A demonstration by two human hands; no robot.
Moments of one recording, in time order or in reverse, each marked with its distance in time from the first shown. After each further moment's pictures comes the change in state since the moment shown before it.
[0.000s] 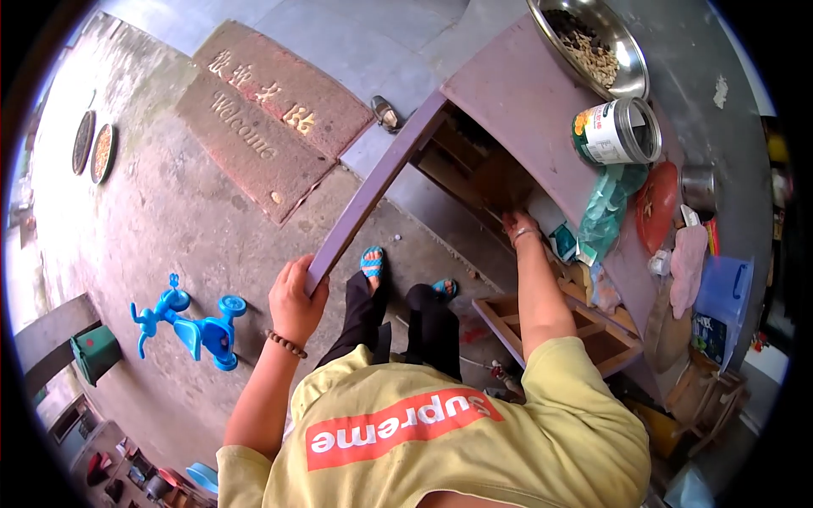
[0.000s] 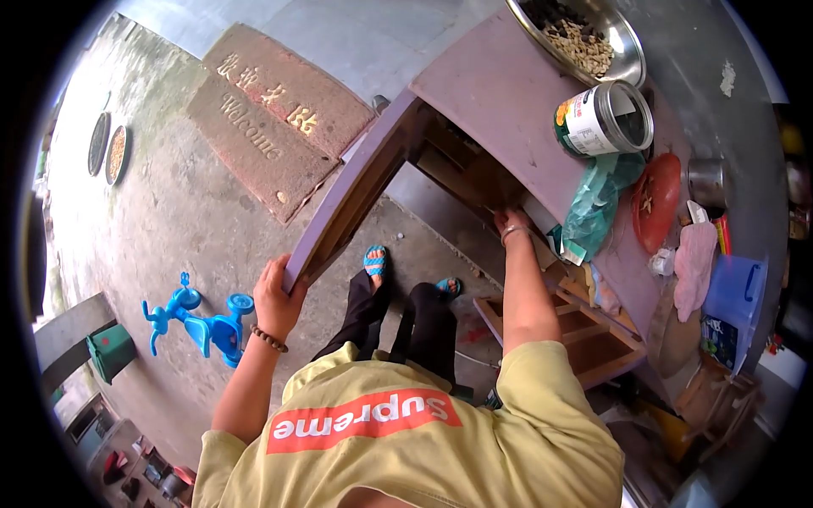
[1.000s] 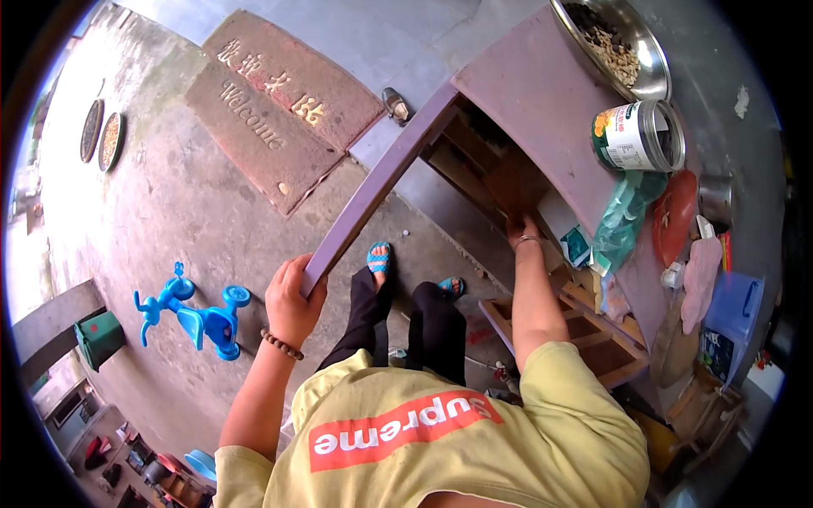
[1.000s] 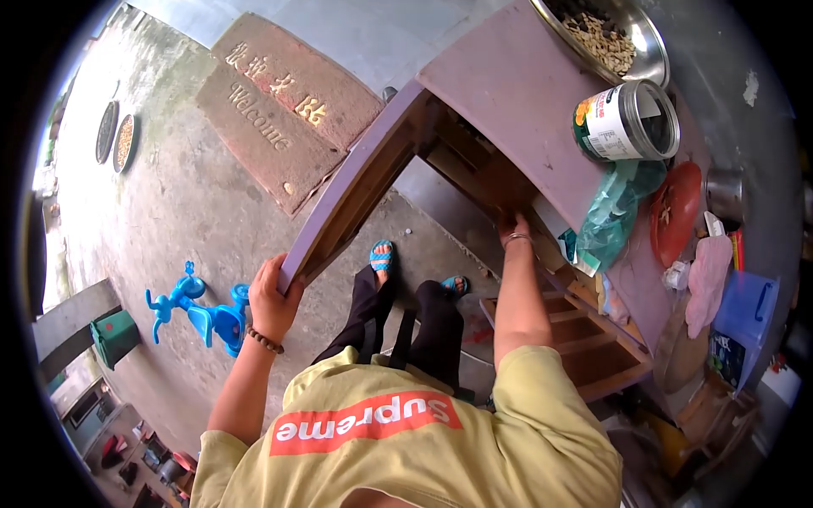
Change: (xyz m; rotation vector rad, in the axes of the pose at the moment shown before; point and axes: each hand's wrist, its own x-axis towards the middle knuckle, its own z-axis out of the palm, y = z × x) left_hand -0.001 0.002 0.001 -0.009 -0.006 -0.038; right_hand 0.055 0.038 -0.018 0.415 -0.039 0.184
